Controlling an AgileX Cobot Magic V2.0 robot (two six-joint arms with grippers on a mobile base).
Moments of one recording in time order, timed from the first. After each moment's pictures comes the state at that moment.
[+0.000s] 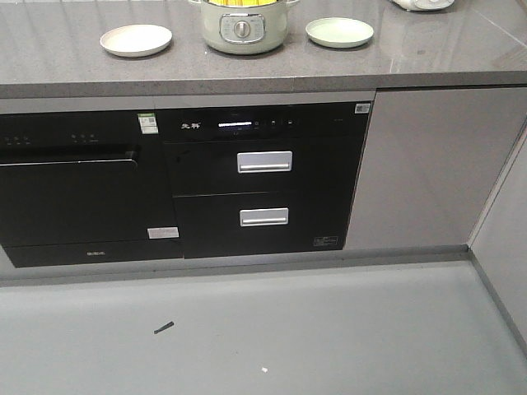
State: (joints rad) left arm 0.05 -0.01 0.03 0.05 0.01 -0.07; right arm 0.10 -0.01 0.03 0.02 0.05 0.02
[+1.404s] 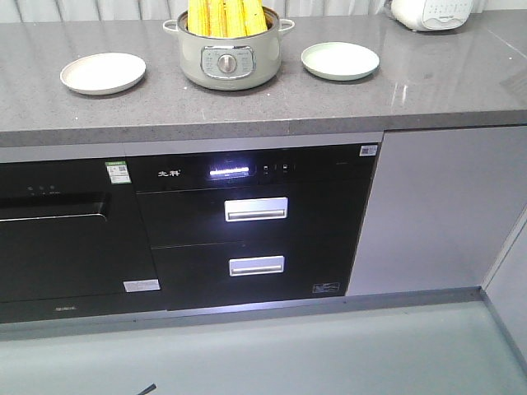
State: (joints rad) left arm 0.05 -0.01 0.03 0.05 0.01 -0.07; right arm 0.10 -0.01 0.03 0.02 0.05 0.02
